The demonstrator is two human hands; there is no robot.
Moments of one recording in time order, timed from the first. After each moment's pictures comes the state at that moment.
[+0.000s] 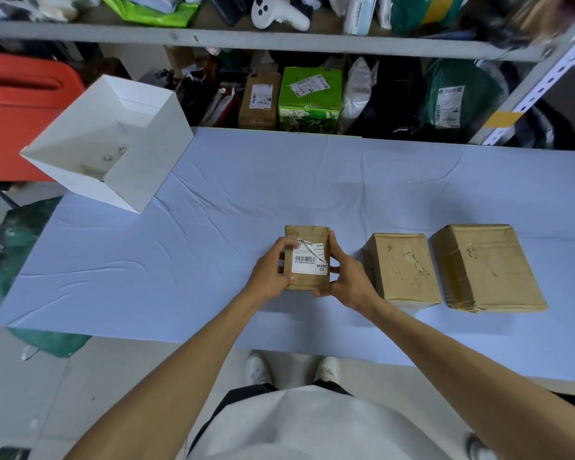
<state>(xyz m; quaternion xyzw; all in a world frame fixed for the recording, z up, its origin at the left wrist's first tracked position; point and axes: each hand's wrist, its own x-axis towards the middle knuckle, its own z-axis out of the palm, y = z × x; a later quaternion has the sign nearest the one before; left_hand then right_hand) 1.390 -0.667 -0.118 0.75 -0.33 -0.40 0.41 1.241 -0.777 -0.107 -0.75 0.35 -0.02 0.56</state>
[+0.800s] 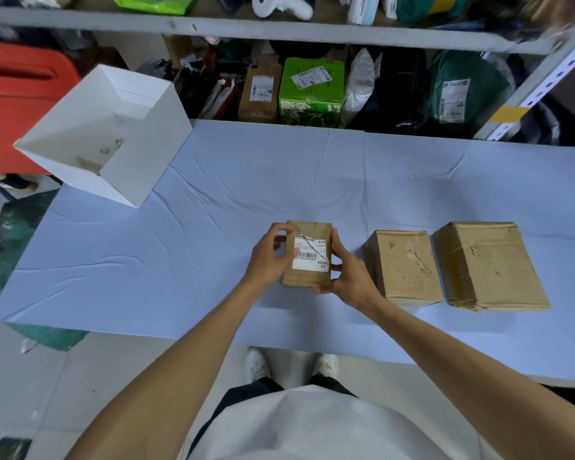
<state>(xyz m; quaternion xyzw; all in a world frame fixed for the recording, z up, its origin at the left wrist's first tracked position) 1.401 -0.679 -0.116 0.76 -0.30 -0.34 0.47 1.239 -0.778 -0.110 -0.75 0.36 -0.02 0.56</state>
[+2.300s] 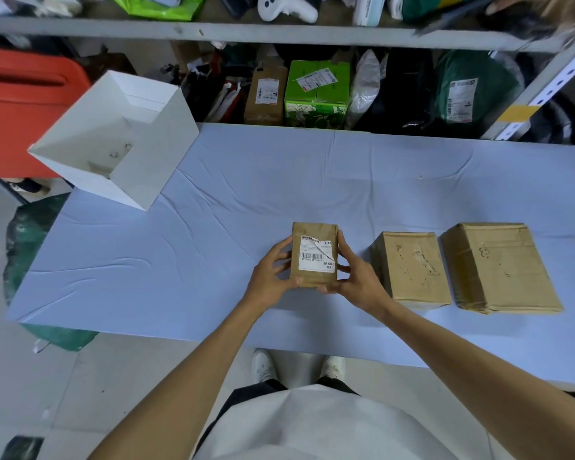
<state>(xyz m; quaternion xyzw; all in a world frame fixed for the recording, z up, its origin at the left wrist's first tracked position) 1.389 -0.650 -0.124 0.69 -0.25 -0.43 0.52 1.237 -0.781 -0.114 -0.74 0.34 -0.03 0.57</state>
